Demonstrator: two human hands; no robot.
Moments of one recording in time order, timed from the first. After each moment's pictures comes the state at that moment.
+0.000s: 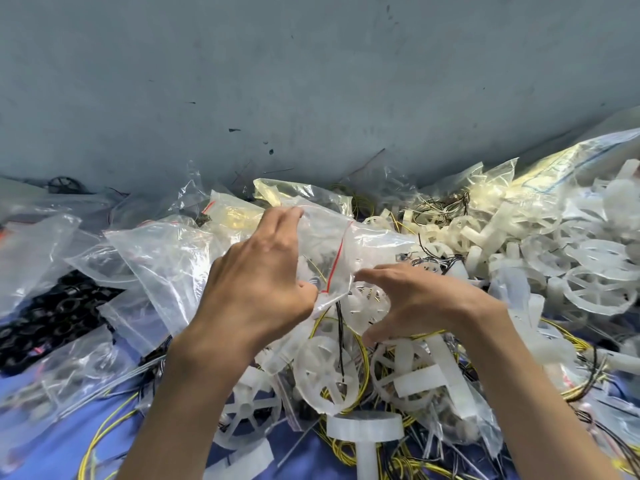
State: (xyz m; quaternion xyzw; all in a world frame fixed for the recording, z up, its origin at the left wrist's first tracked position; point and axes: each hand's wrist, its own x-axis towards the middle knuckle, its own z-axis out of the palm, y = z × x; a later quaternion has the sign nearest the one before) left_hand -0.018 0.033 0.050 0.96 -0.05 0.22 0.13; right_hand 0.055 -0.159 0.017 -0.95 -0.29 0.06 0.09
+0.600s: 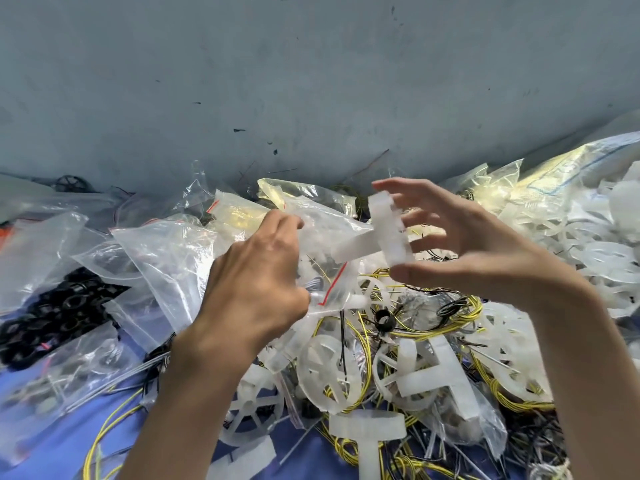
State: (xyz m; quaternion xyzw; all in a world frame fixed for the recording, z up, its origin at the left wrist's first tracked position) left_hand -0.018 0.035 0.051 0.96 -0.03 0.24 0.12; right_hand 0.024 -0.184 0.073 -0.80 -0.38 -0.03 0.47
